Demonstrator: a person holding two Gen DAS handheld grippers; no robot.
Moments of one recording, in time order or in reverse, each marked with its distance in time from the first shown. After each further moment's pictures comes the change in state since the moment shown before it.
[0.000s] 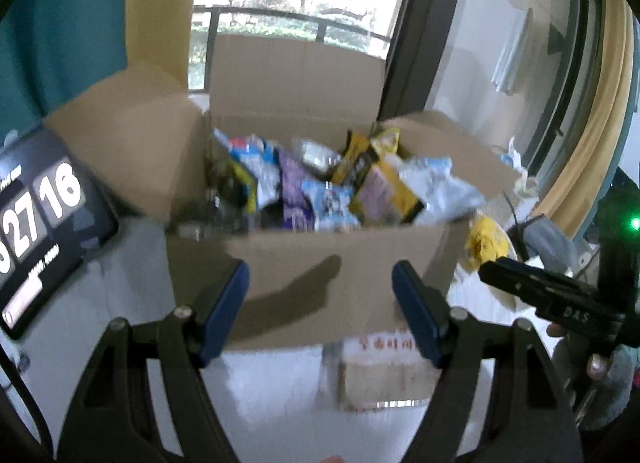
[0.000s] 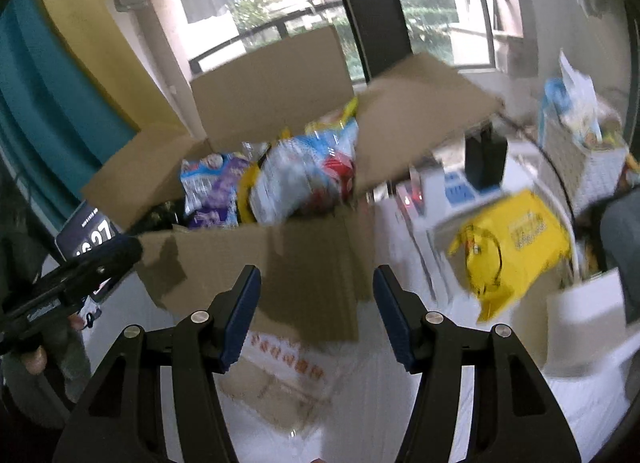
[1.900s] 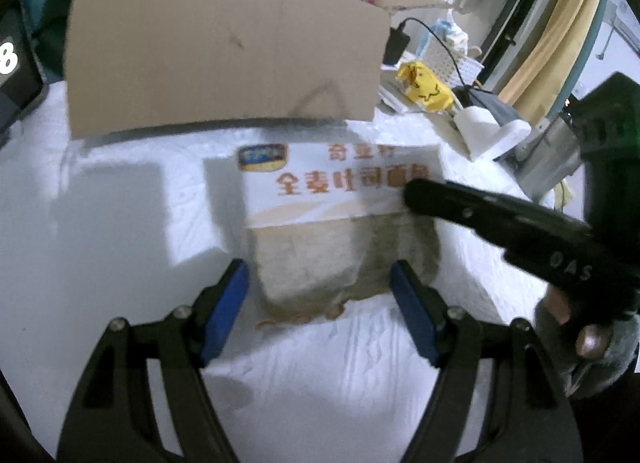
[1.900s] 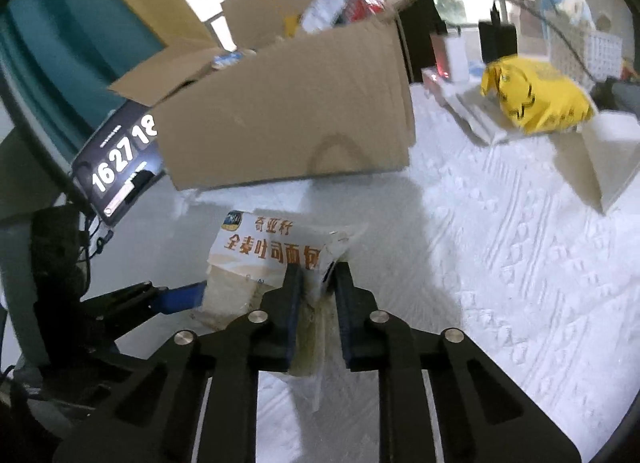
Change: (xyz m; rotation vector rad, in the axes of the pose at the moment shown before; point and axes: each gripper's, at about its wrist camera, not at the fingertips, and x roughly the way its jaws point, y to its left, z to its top) left arm 0.006 -0.037 -0.131 0.064 0.278 -0.187; right arm 0.001 0.031 -0.112 -0.019 0.106 0.059
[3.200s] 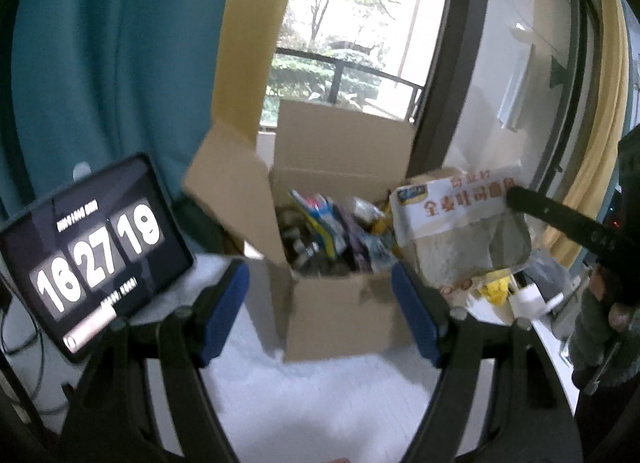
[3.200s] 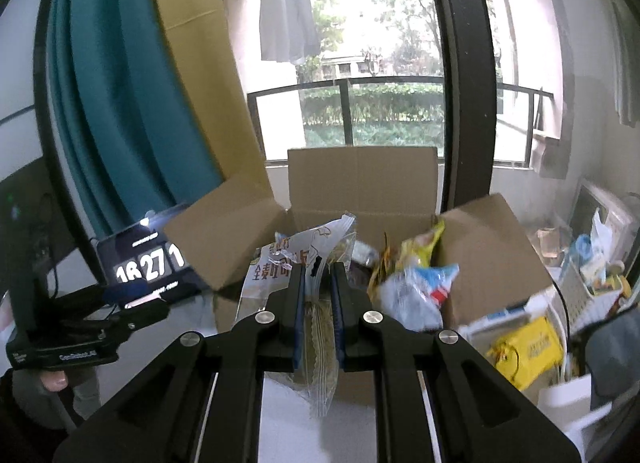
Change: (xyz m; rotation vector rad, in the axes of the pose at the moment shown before) left arm -0.148 0.093 0.120 -0.073 -0.437 0.220; right arm -0.065 0.095 0.162 -0.248 -0.327 -0.031
